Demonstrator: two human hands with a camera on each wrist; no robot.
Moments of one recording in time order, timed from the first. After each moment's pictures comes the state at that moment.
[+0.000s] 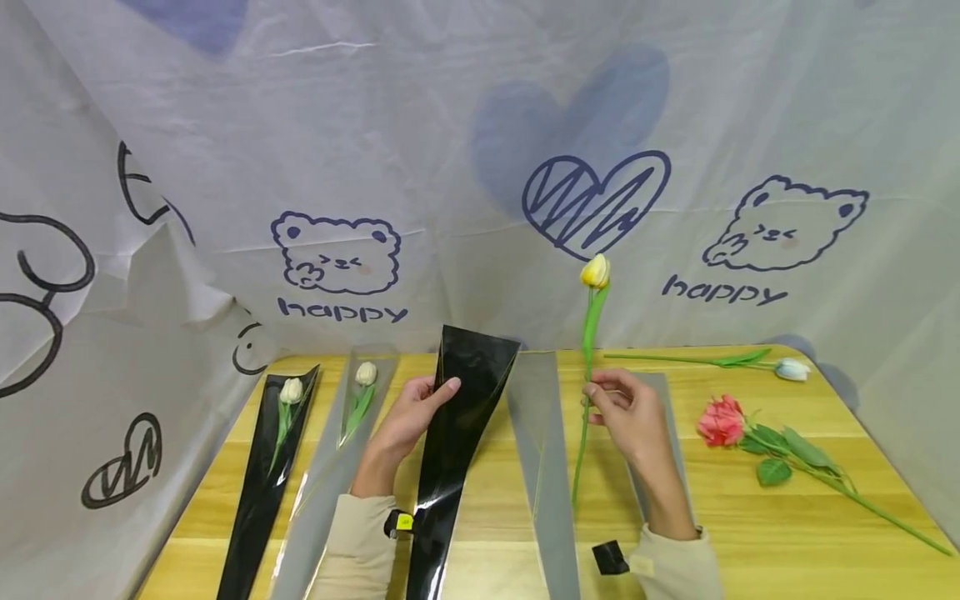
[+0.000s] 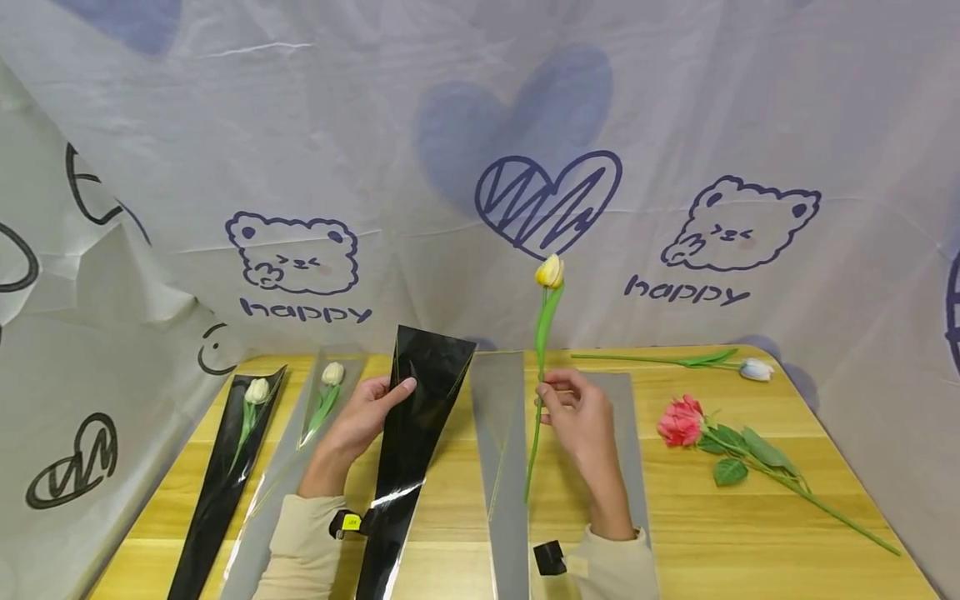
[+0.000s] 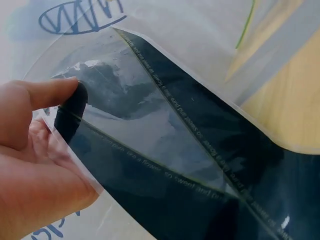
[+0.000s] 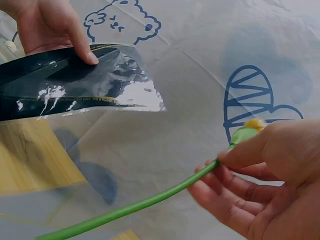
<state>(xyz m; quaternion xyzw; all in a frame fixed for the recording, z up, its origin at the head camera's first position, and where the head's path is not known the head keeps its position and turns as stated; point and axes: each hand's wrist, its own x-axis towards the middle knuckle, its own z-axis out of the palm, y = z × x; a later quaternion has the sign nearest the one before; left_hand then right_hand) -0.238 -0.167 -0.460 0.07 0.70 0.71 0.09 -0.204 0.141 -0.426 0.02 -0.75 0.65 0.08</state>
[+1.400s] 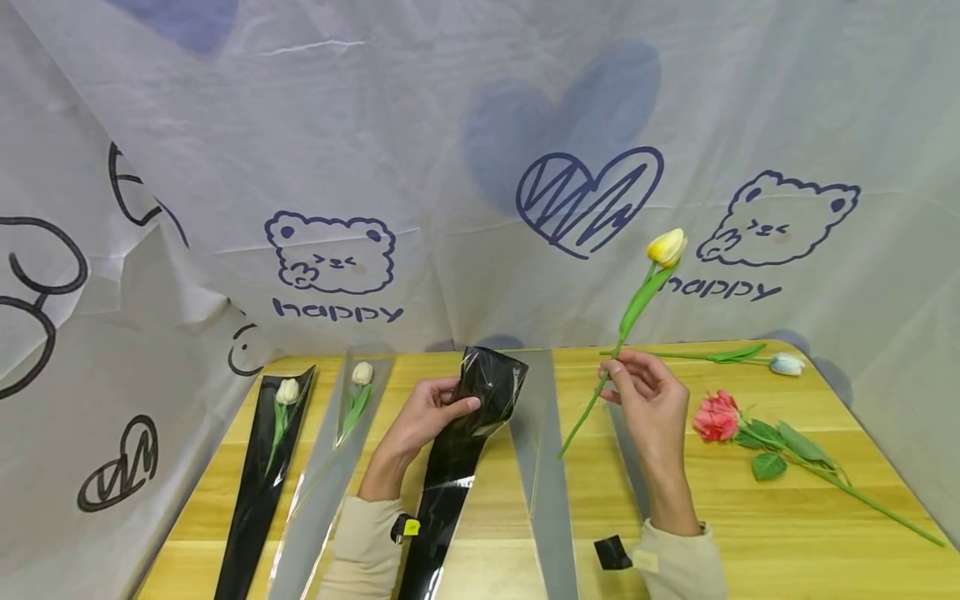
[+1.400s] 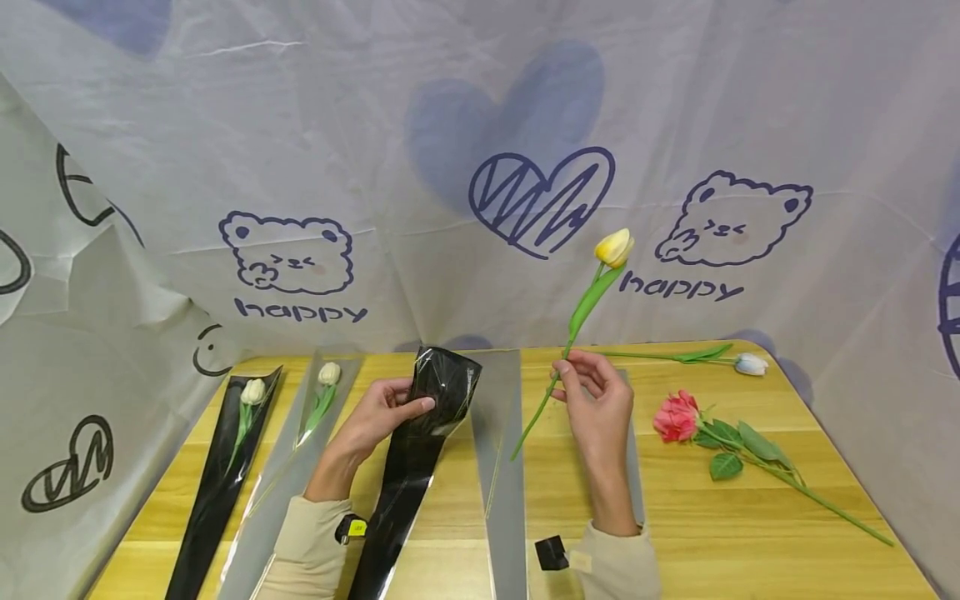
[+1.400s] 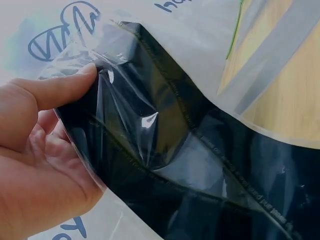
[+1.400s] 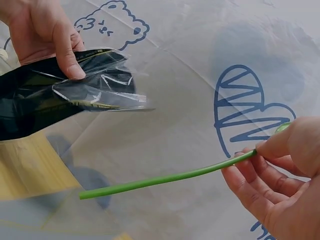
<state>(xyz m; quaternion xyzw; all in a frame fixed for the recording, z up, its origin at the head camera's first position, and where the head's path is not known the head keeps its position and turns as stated) -0.229 -0.149 -0.452 0.14 0.75 0.64 0.08 -0.203 0.146 -0.420 0.00 -0.63 0.74 0.22</state>
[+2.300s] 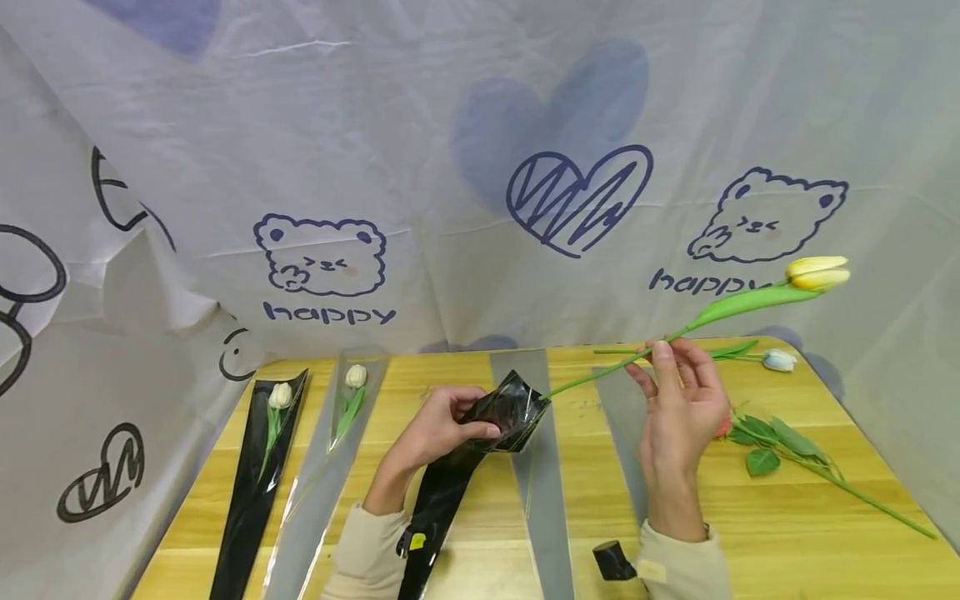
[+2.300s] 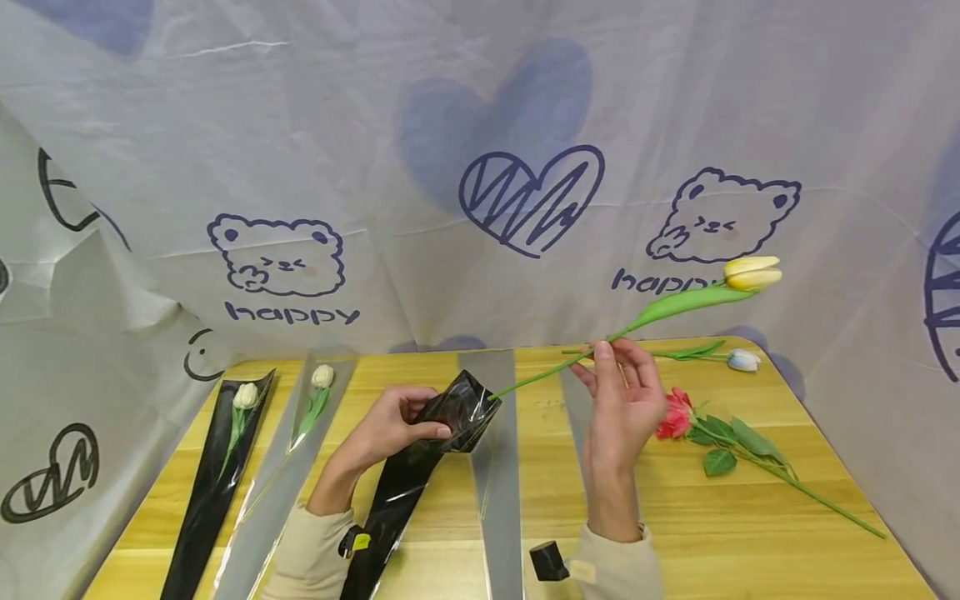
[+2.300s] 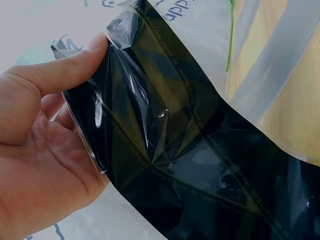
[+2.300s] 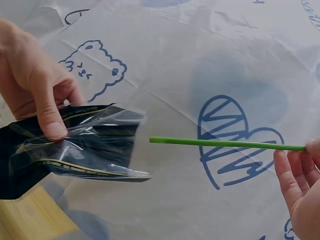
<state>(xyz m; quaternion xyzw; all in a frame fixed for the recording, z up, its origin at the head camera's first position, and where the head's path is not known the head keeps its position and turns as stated) -0.218 -0.125 -0.439 0.25 0.79 0.56 0.07 -0.192 0.148 -0.396 0.03 -0.36 0.86 0.35</state>
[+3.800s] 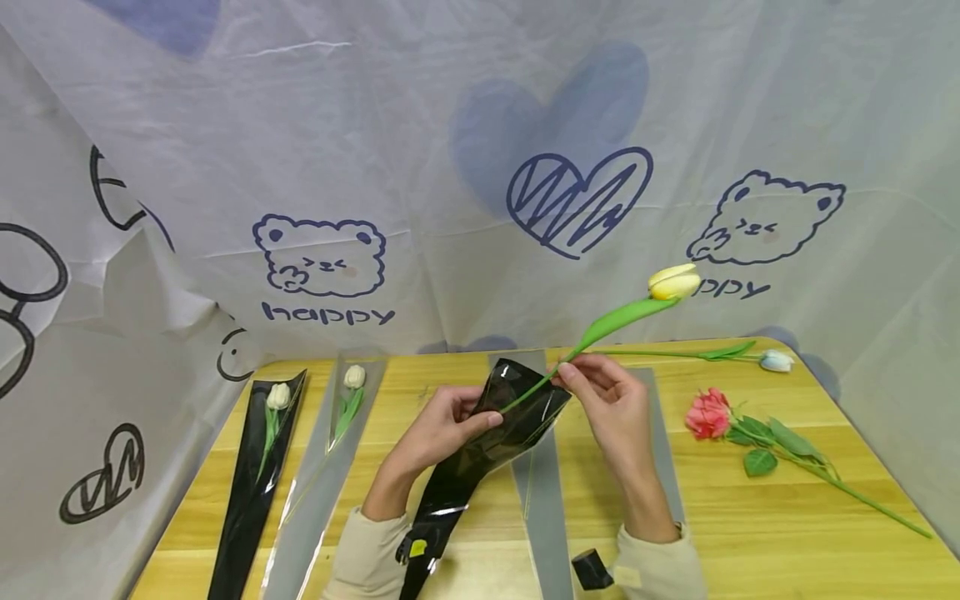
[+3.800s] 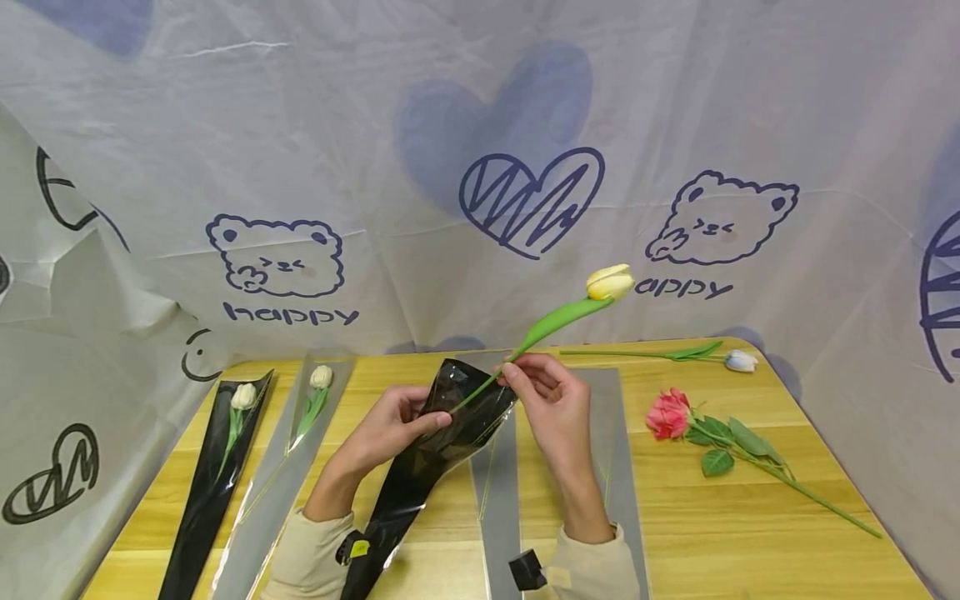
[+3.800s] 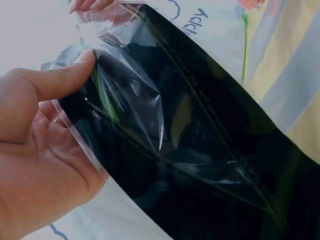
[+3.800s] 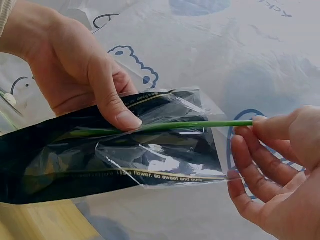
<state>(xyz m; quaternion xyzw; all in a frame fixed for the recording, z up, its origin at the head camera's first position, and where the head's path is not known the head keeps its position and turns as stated) -0.207 -0.117 -0.424 0.25 0.76 0.60 0.09 -0.188 0.117 -0.404 0.11 -0.62 0.76 0.17</state>
